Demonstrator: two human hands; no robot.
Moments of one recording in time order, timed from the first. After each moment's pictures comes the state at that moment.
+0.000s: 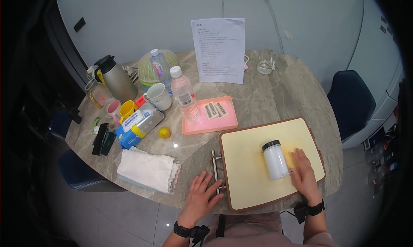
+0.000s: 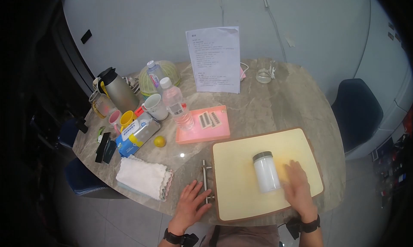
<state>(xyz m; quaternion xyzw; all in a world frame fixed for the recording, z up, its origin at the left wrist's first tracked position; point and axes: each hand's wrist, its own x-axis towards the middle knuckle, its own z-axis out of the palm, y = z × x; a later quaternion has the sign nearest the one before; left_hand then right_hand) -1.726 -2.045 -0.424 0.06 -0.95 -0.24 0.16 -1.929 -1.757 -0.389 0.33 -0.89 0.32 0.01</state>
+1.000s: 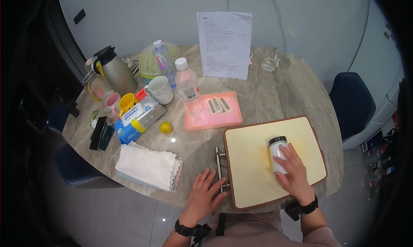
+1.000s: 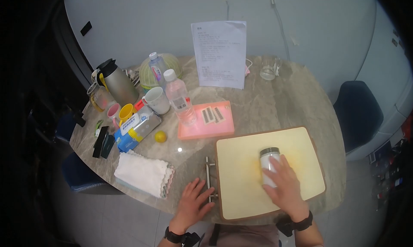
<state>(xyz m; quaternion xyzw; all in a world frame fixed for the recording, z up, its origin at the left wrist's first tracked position) -1.725 -2.048 -0.427 0.05 -0.95 -0.25 0.17 -1.920 -1.807 -0.380 0.46 -0.83 0.29 0.09</state>
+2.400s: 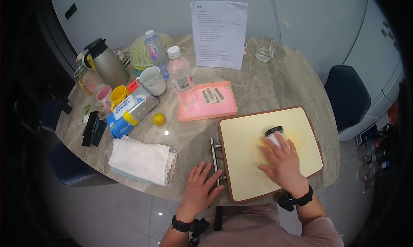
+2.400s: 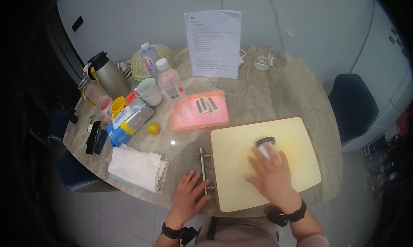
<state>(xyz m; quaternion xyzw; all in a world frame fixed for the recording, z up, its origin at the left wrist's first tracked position) -1.724 -2.047 -0.430 0.05 -0.95 -0.27 0.18 -1.907 -1.835 -0.367 0.49 -0.86 0.10 0.12</state>
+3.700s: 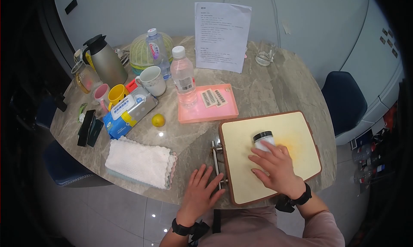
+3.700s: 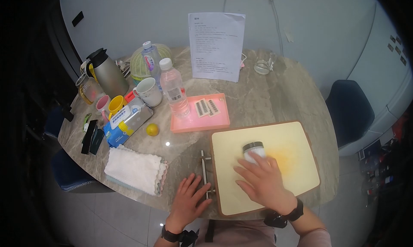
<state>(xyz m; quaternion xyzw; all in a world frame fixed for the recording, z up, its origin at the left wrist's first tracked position) -1.722 -2.048 -0.428 0.05 -0.95 -0.26 0.17 -1.901 -1.856 -0.355 0.55 -0.81 0.18 0.05</state>
